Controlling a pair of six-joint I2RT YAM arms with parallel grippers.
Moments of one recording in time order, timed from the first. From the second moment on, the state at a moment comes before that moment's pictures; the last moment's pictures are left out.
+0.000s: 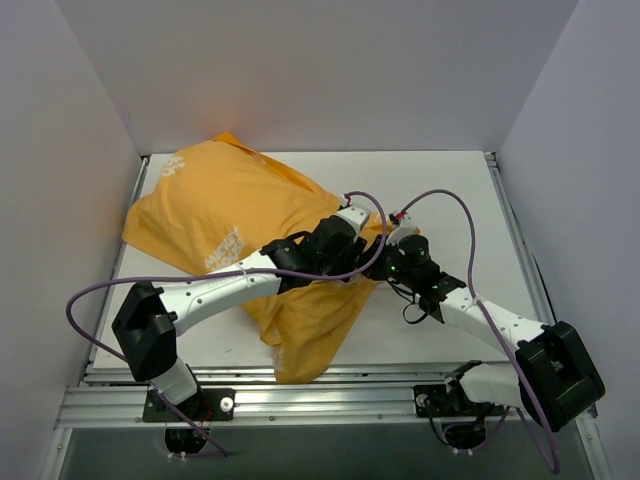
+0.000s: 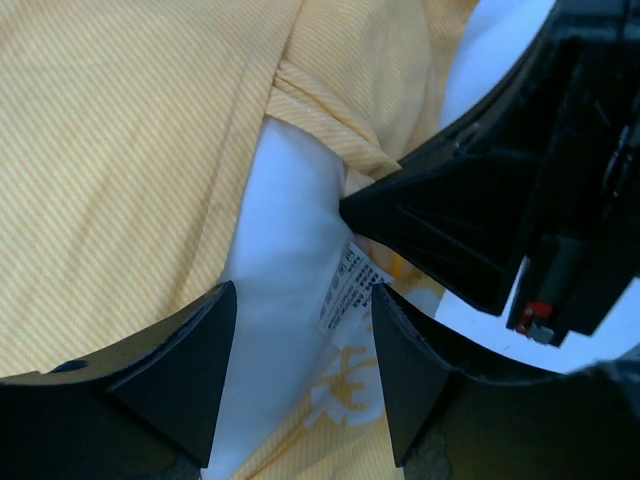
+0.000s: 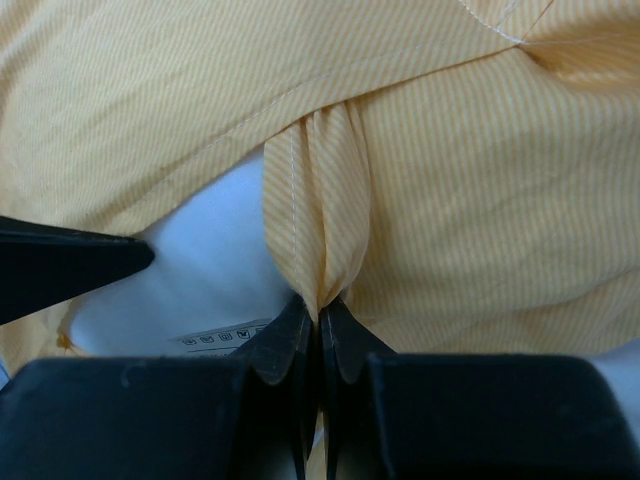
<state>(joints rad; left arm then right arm) -1.00 1.62 1.35 -0.43 -0.30 -0.28 0.51 1.21 0.53 0.27 -0.15 0.60</state>
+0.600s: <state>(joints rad) -1.00 1.80 1.39 -0.44 -0.51 -0.34 0.51 1.21 0.52 0.28 -0.15 0.60</state>
